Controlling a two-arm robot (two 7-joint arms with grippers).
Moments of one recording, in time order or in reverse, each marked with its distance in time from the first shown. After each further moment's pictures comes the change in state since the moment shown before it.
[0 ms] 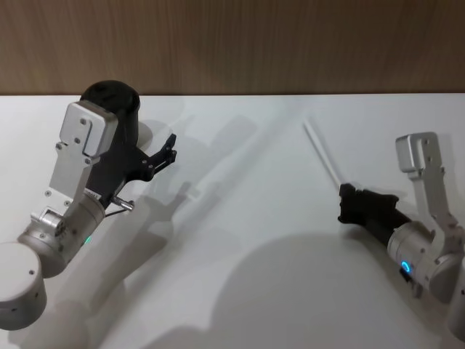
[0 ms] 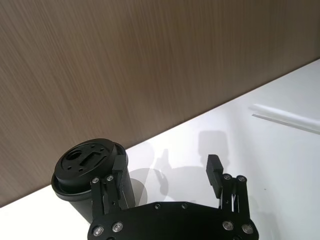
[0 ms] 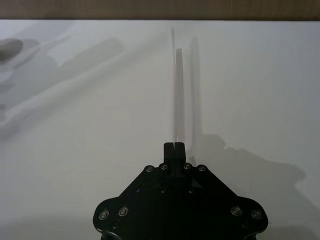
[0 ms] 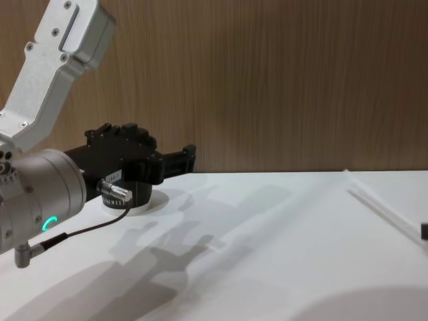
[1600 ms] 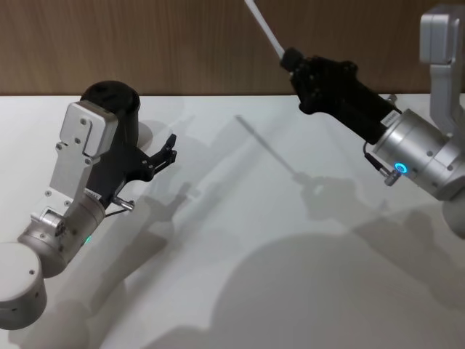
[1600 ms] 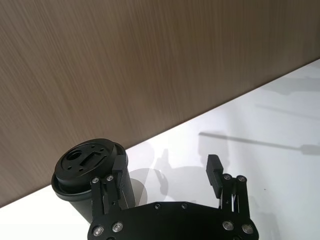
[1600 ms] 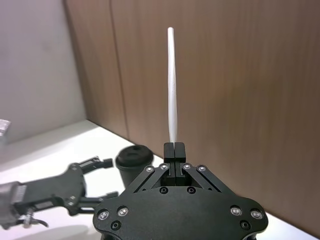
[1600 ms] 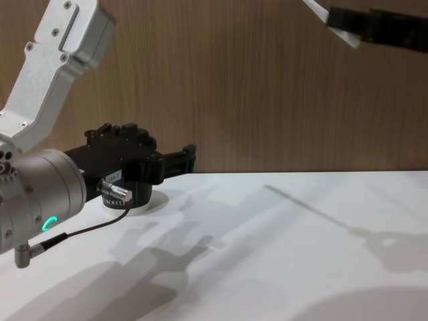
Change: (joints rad) left arm 0.000 0.000 0.000 0.000 0.000 0.000 0.000; right arm 0.288 0.059 -0.071 0.070 0.209 -0.320 0.465
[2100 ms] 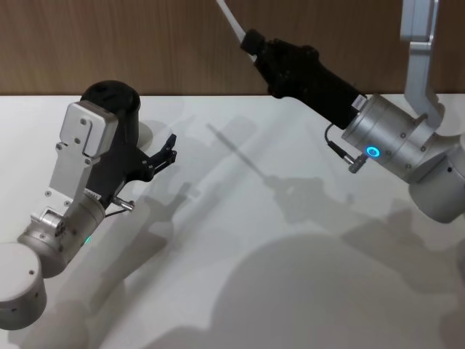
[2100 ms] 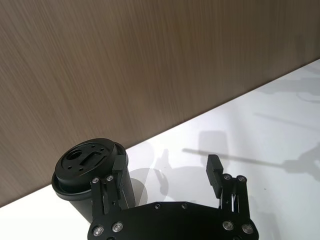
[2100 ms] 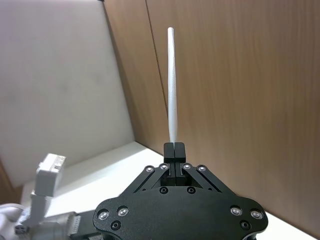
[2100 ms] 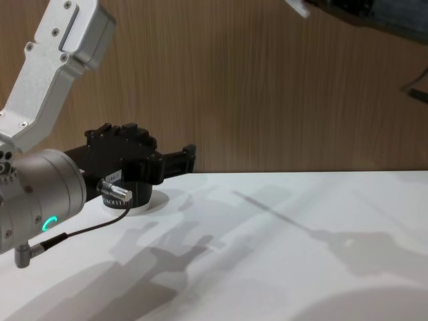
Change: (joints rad) left arm 0.000 0.000 0.000 0.000 0.000 0.000 0.000; right arm 0.095 -0.066 -0.050 0.094 0.144 0.033 0.124
